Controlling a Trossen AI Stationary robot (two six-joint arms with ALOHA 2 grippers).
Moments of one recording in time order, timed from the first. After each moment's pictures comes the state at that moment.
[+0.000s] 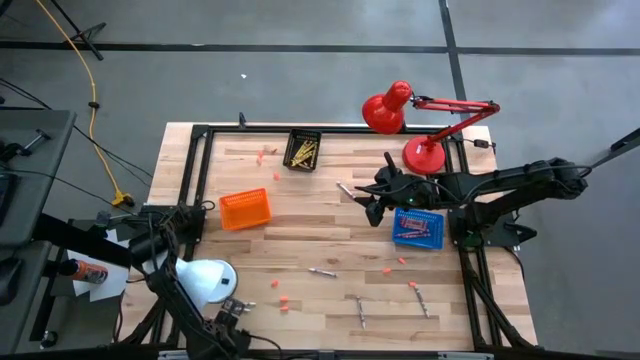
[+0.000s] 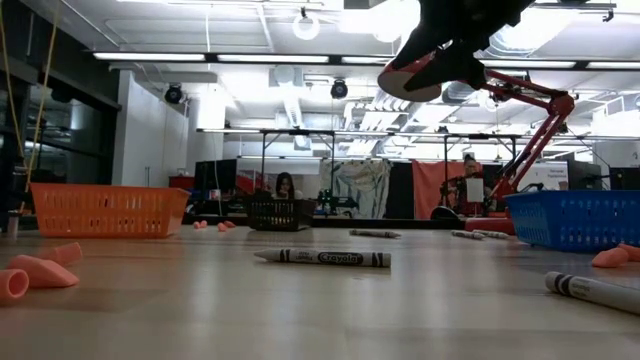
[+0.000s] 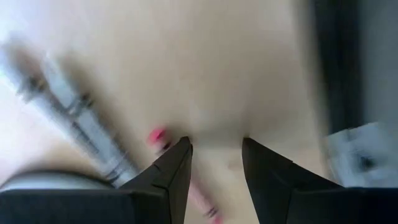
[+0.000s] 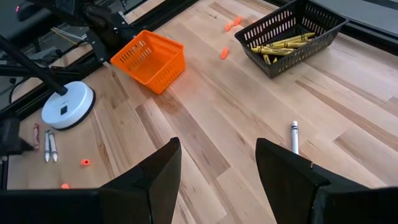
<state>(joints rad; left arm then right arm) -1.04 2.13 1.51 -1.14 0.06 -0.60 0.08 1.19 0.89 -0.32 0.33 0.62</state>
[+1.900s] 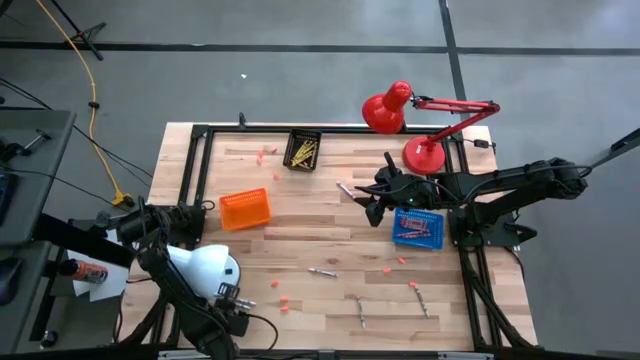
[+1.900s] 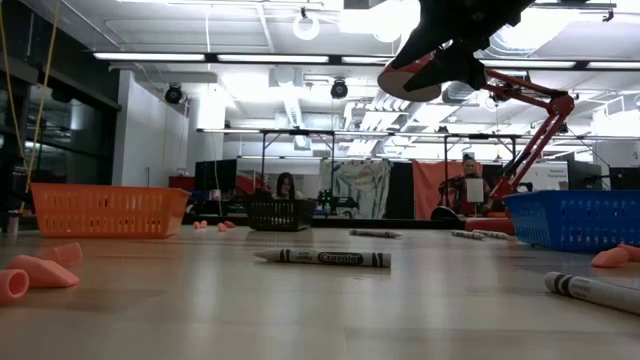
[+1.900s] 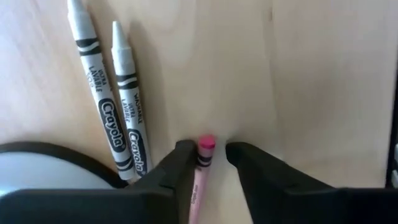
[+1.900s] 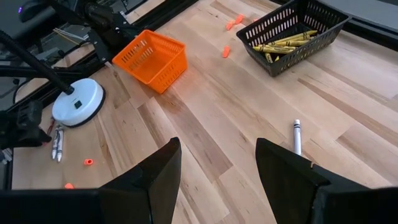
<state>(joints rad) -1.02 1.95 1.22 -0.90 -0.02 -0.73 0.08 1.18 0.89 -0.32 0.32 0.63</state>
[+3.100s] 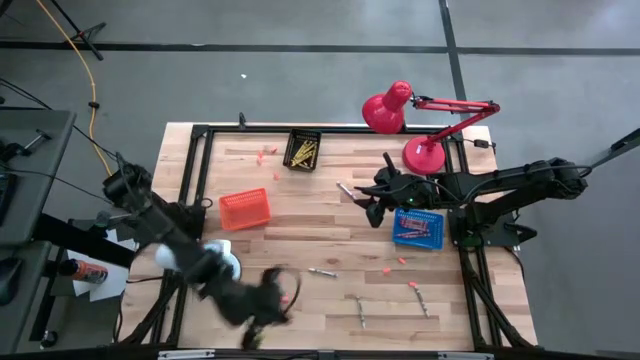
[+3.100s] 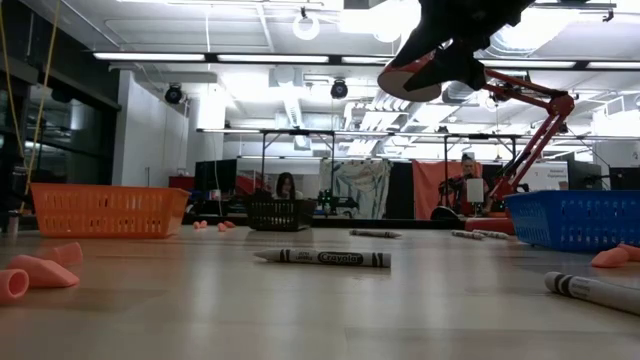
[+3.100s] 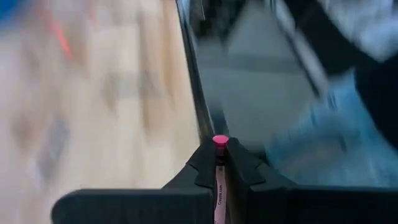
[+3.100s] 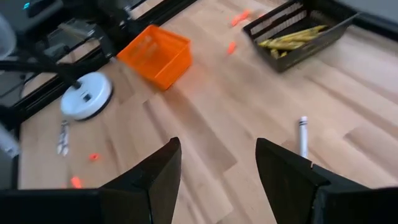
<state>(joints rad) -0.75 1.57 1.26 -0.34 -0.27 -0.59 0.08 1.18 0.89 -0.32 0.29 0.63</state>
